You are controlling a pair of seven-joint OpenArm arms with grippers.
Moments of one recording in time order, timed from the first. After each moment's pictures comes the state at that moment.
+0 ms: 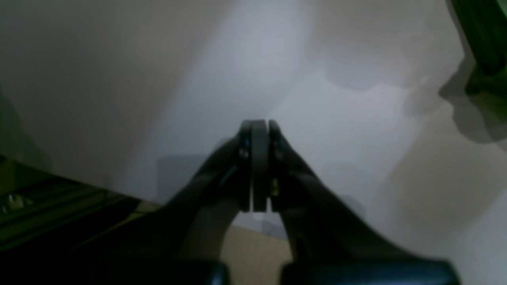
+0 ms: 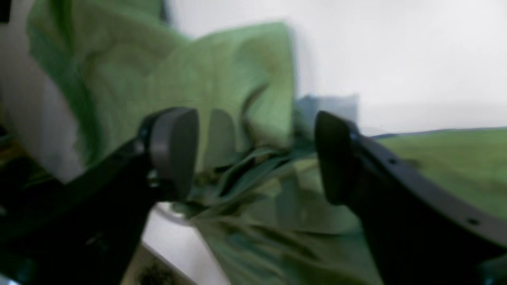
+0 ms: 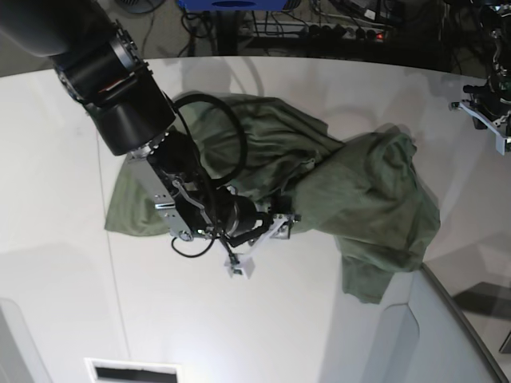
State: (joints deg) left arm 20.8 -27.1 -31.1 76.5 -15.6 -16.7 32.5; right arm 23.2 -4.4 -28.6 53.6 40.8 -5.6 -42.4
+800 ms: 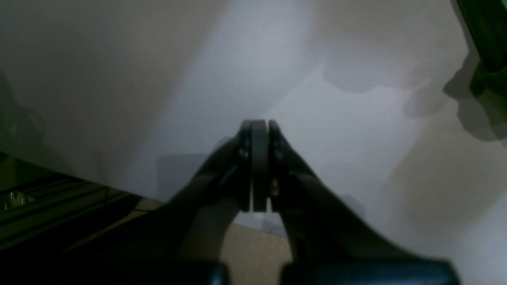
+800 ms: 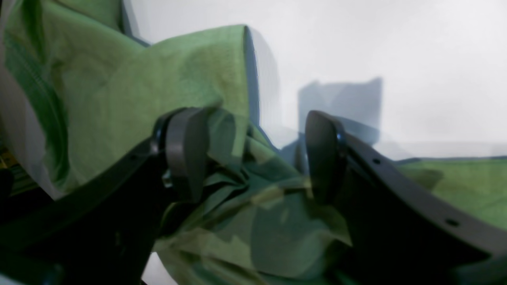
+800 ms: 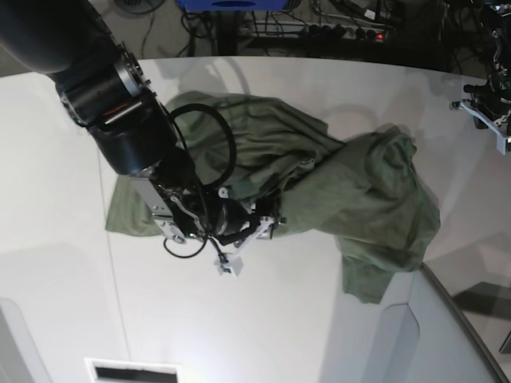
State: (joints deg) left arm 20.8 -27.1 -31.1 76.6 -15.6 -16.7 32.4; right arm 28.6 -5.6 -26.6 36.1 40.7 3.8 -34.8
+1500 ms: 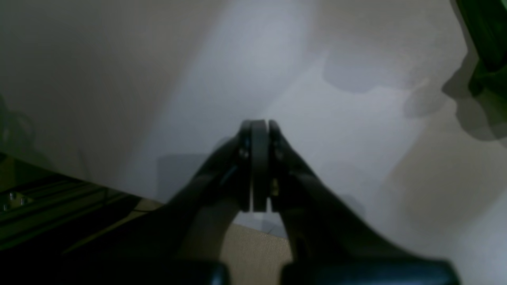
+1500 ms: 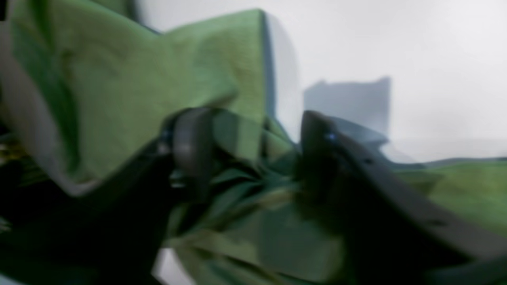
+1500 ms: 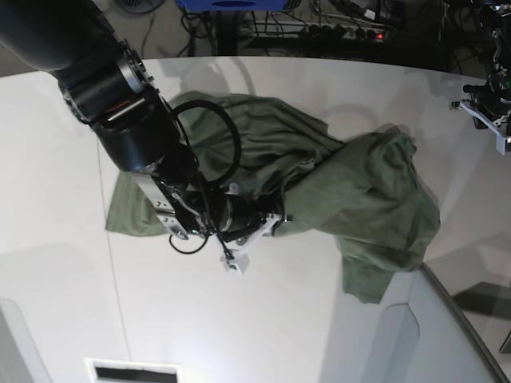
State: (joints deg) left arm 20.7 -27.1 -31.0 76.5 -15.6 -16.7 32.4; right arm 27.9 -6.1 -26.9 36.1 44.5 5.9 -34.8
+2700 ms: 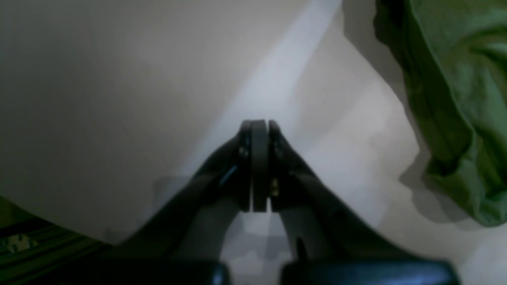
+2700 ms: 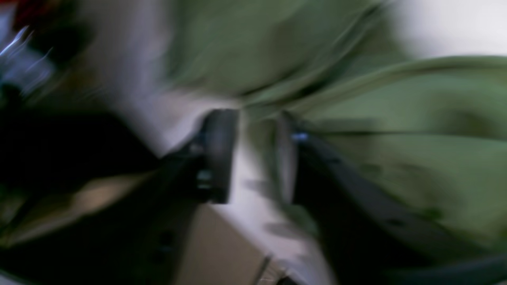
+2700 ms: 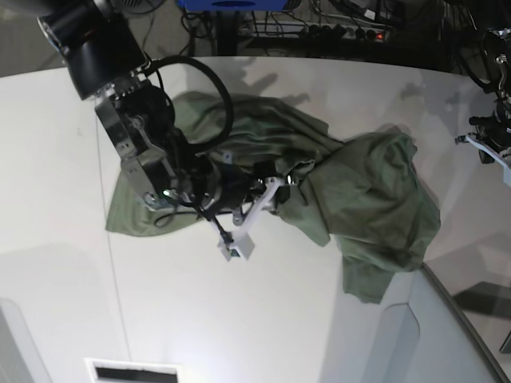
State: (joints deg) left arm 13.2 -27.3 -31.0 76.6 -15.2 -16.7 32.6; right arm 10.2 2.1 -29.6 86.0 37.9 -7.9 -56.7
